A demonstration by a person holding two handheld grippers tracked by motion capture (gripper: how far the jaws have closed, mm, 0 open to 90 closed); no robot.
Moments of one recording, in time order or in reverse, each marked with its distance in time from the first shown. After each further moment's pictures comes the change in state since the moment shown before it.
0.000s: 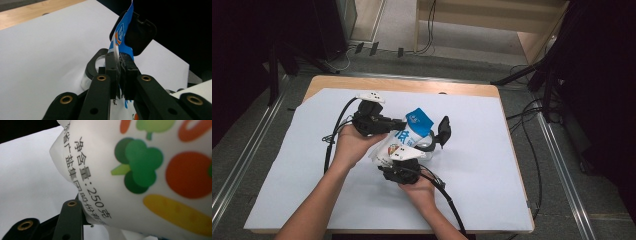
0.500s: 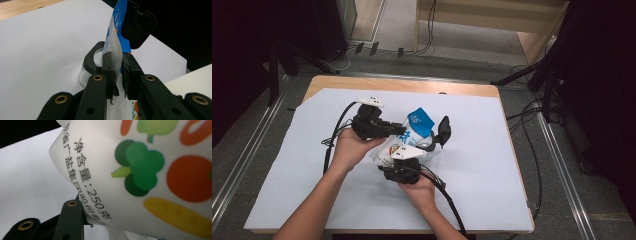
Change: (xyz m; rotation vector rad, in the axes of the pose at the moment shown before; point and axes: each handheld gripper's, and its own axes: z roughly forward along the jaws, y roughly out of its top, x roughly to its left) left arm 0.002 -0.011 0.001 0.011 -0.009 -0.006; right arm -0.002 -0.001 -0.001 0.011 0.021 0.029
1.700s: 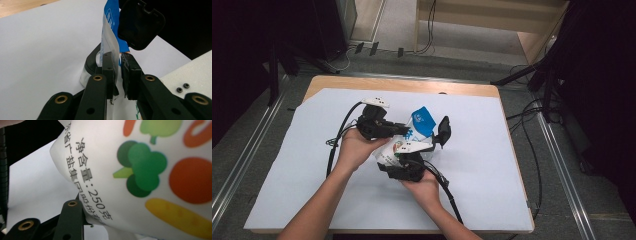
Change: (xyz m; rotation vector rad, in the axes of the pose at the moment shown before) left arm -0.002 0.003 0.013 0.009 0.027 -0.012; right arm -0.012 0.008 -0.011 0.042 0.123 0.113
